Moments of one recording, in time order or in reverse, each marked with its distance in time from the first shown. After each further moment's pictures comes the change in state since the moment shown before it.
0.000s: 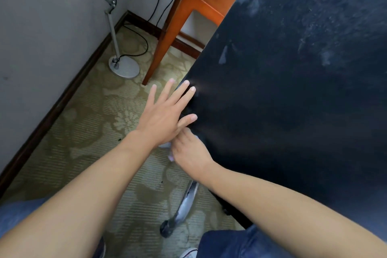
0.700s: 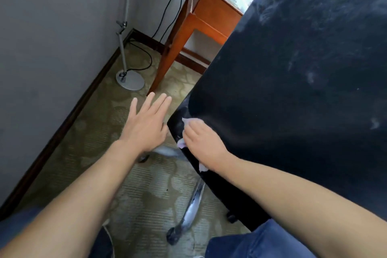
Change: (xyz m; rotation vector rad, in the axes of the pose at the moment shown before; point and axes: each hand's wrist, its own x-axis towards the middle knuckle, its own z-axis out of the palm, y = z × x) left_hand -0.038 -0.036 -0.047 -0.014 -0.132 -0.161; right_hand -0.009 0.047 -0.022 -0.118 0.146 0.061
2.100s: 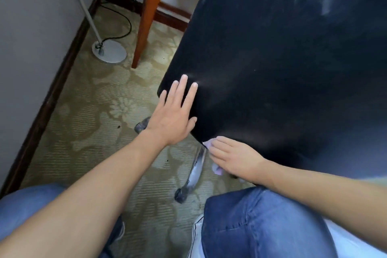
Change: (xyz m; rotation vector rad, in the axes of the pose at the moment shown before) left_hand 0.013 0.078 0.090 0.024 -0.008 0.285; right_hand -0.145 -0.041 0.087 0.212 0.063 -0.253
